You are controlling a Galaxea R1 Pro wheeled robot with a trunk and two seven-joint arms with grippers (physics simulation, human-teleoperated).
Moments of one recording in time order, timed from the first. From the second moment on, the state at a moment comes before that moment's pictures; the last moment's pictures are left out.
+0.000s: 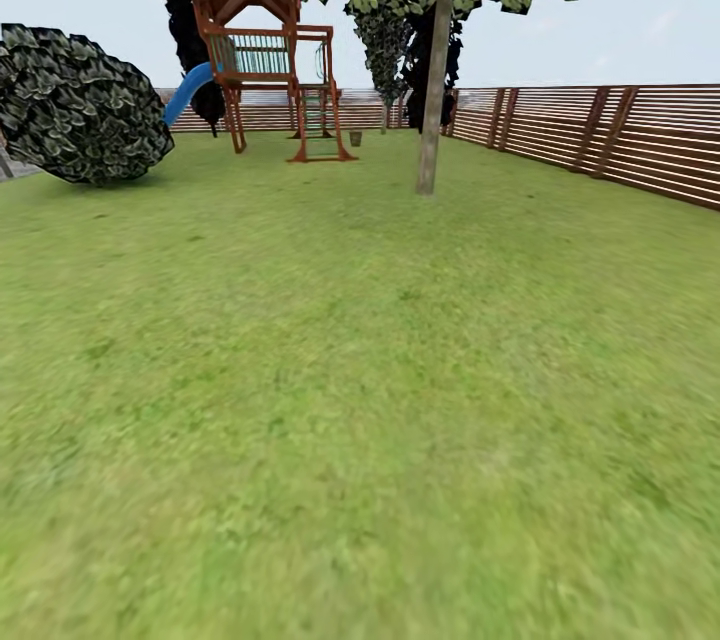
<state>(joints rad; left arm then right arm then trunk) 0.01 0.02 0.01 -0.13 0.01 -0.02 -0.01 -0.08 -0.02 0.08 -0.02 0.15 -0.17 0.00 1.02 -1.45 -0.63</state>
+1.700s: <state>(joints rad) 0.01 0.02 0.01 -0.13 0.01 -0.02 -0.01 -0.08 -0.03 0.09 -0.02 0.16 -0.17 0.00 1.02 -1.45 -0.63</state>
